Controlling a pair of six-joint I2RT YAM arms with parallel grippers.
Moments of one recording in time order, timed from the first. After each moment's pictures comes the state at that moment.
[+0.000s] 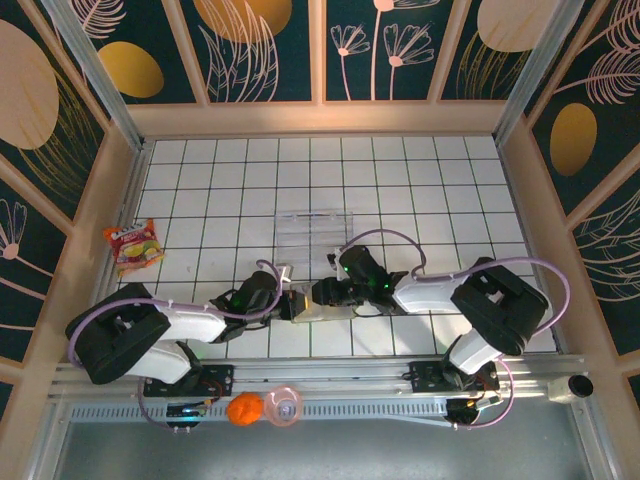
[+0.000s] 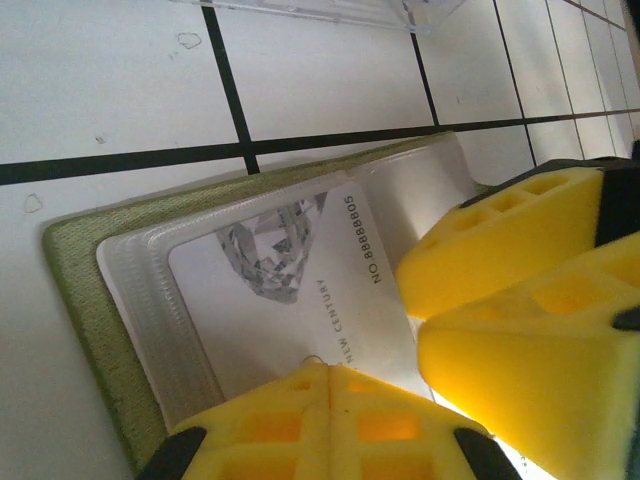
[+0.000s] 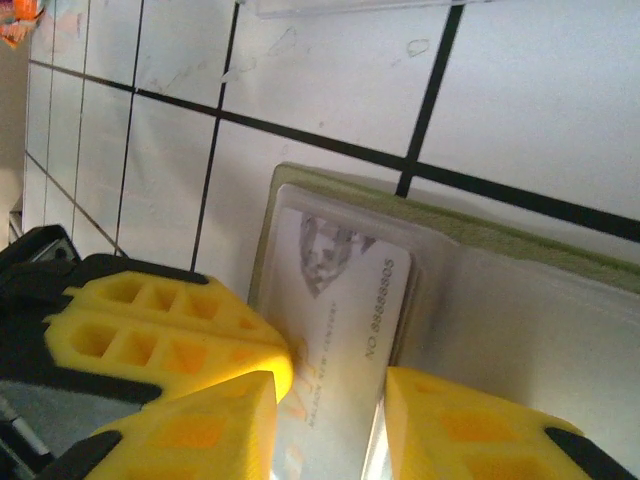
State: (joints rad) left arm -0.87 1.40 0.26 0.49 0.18 -0.86; right arm 0.90 1.54 0.56 0.24 -0.33 0.81
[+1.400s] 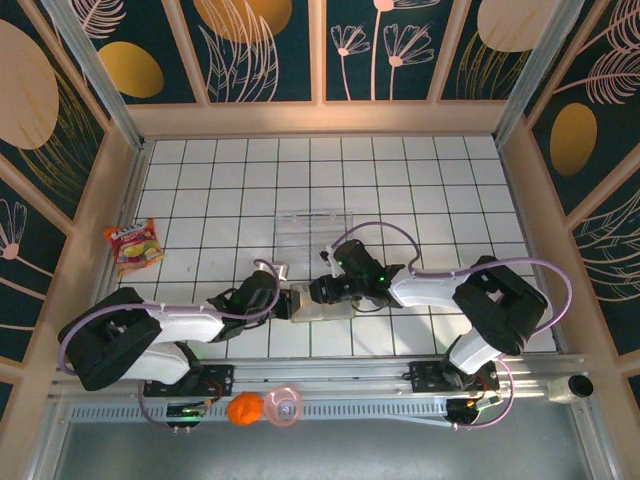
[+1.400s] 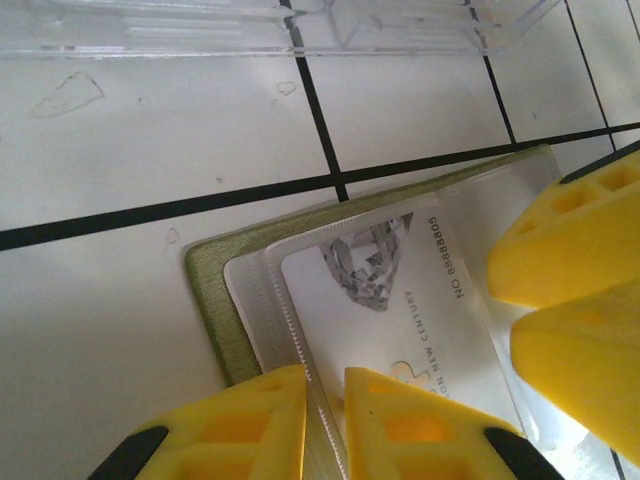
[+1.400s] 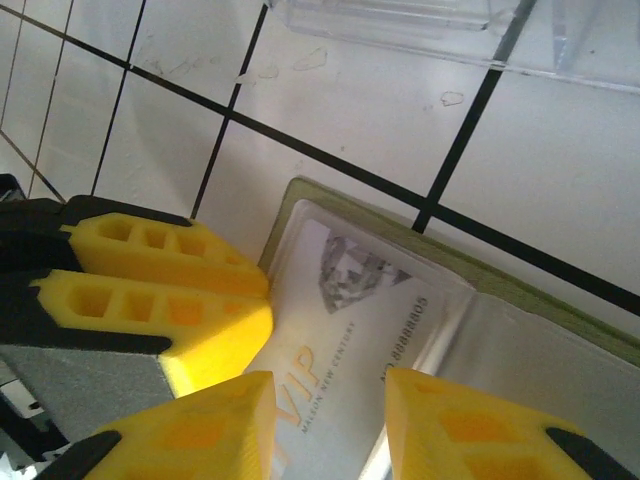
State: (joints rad) left arm -0.87 1.37 0.28 0.38 0.05 -0.76; right arm 0.90 1.56 0.64 0.11 -0.32 0.62
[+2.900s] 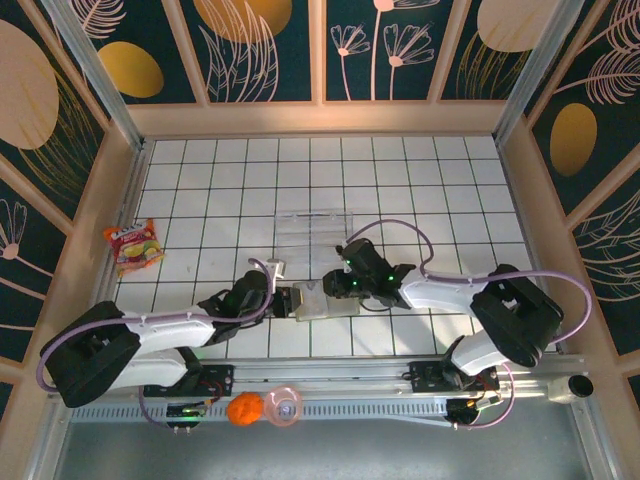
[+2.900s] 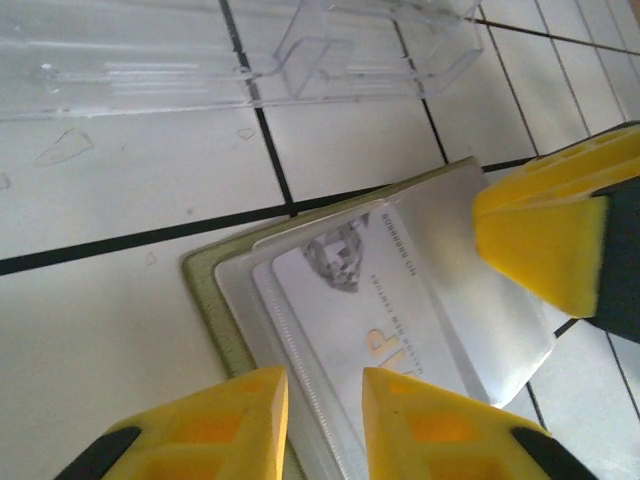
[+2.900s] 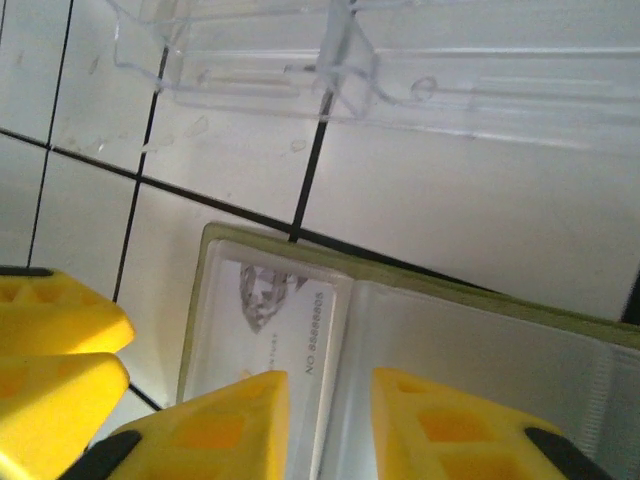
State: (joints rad) left arm -0.87 1.24 0.27 0.34 0.05 -0.76; right arm 0.87 1.47 0.62 0.02 -0.18 0.71
